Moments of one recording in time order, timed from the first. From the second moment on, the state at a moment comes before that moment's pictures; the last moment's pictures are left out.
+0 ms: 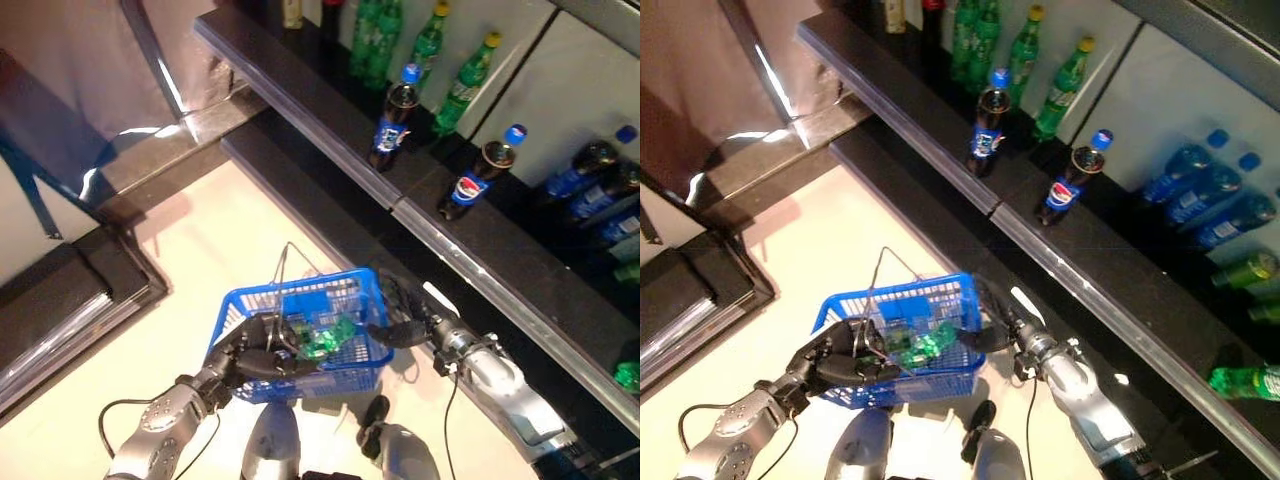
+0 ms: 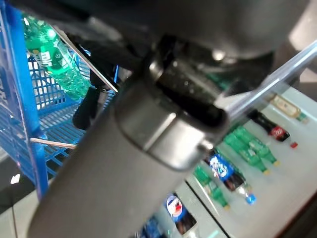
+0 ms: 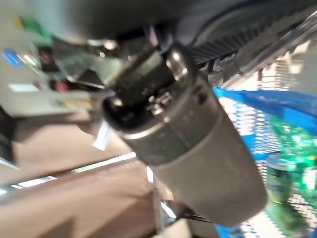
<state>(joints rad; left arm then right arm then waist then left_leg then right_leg) 0.19 0.56 -0.14 0.07 -0.65 0.03 -0.35 -0.01 -0.56 0.28 -0.11 0.30 0.11 0.07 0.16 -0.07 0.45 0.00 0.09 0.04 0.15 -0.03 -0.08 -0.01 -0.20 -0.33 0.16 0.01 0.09</state>
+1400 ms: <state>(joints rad) 0.11 0.22 -0.10 1.25 -0.41 -0.13 0.20 0.18 -0.23 0.11 1.13 0.44 0.02 -0.13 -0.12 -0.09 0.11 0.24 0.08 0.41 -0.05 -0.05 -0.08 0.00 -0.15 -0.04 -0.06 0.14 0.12</state>
